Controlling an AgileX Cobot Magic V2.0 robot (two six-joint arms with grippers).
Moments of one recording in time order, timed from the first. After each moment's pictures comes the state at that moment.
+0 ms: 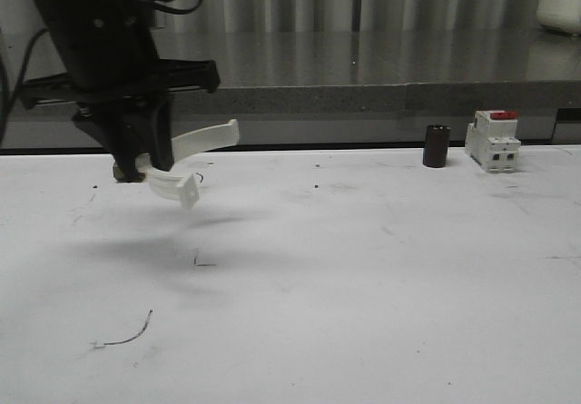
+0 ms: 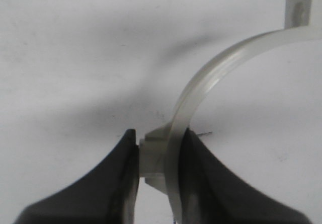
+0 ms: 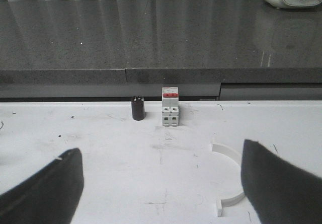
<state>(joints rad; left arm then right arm) -0.42 1.88 -1.47 -0.10 0.97 -0.23 -0.01 0.29 -0.47 0.06 0.43 0.01</state>
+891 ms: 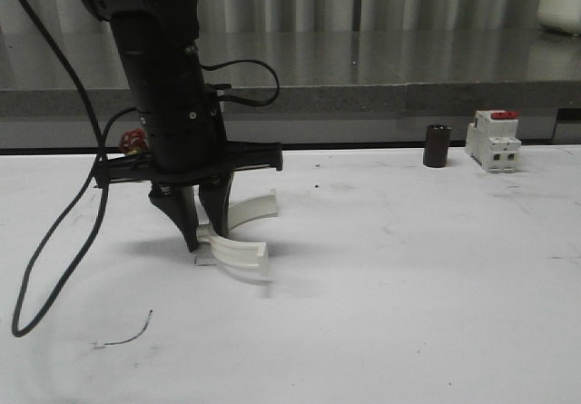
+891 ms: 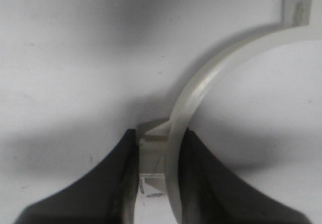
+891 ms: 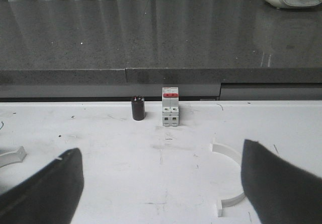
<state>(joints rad) -0.50 2.11 -1.56 -0.10 0.92 -0.43 -0.01 0.29 -0.47 0.06 0.43 0.01</state>
